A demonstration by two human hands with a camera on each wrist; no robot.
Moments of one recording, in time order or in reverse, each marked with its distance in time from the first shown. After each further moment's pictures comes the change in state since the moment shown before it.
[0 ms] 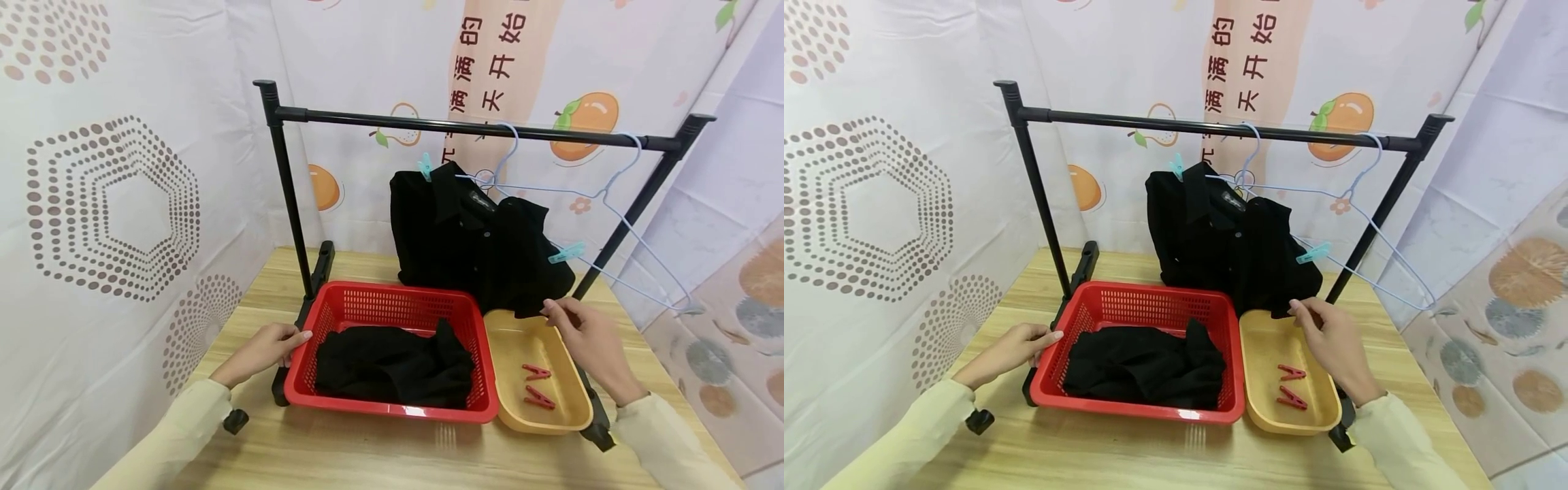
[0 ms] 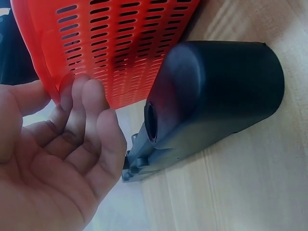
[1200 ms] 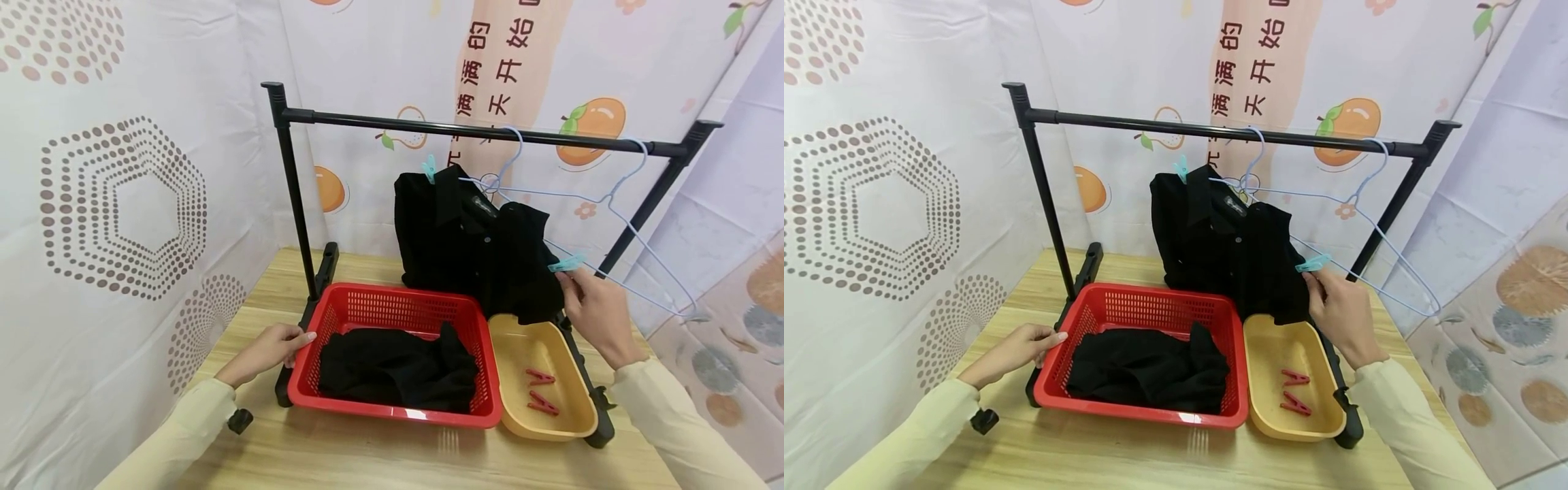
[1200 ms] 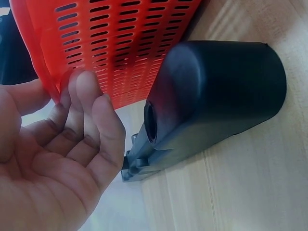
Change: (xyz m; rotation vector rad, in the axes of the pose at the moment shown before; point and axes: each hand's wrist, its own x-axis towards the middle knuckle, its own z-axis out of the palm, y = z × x) left_hand 0.000 -0.003 0.000 -0.056 -0.005 -0.025; right_hand 0.052 0.019 0.000 -0.202 0.273 -0.286
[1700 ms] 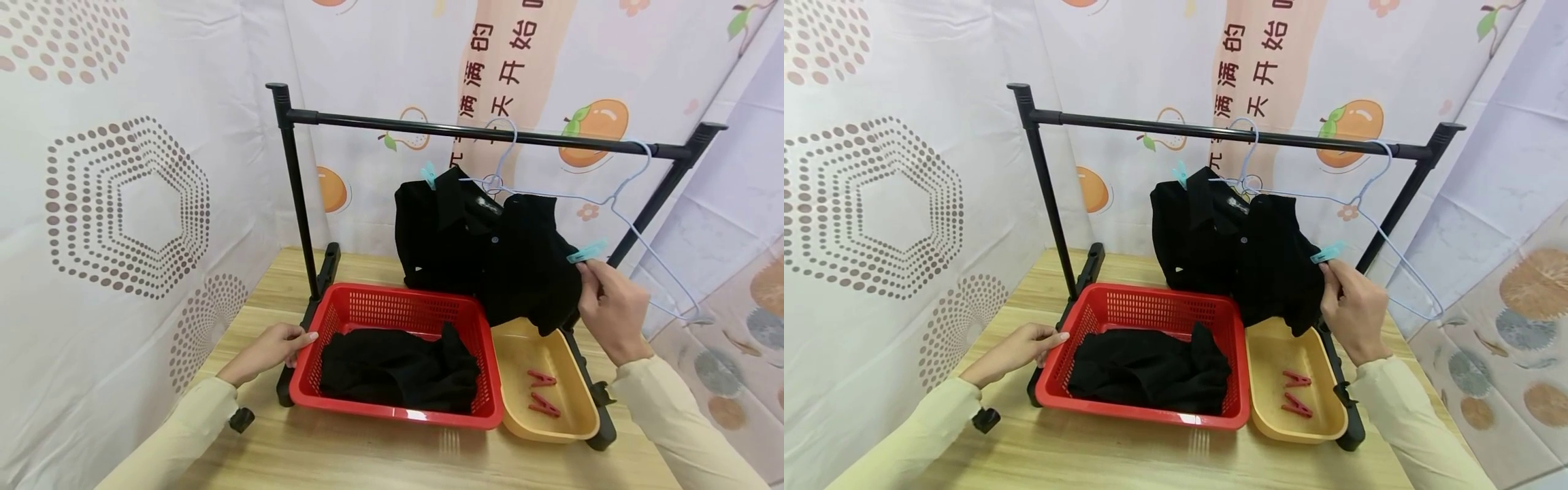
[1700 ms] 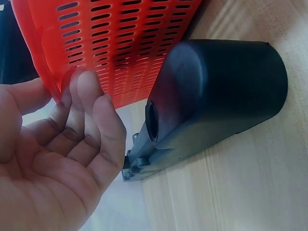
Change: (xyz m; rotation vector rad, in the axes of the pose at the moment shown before) left_hand -0.002 0.004 0.000 -0.021 -0.007 -0.005; right_hand 0.010 -0.002 -0.003 0.041 0.309 -0.093
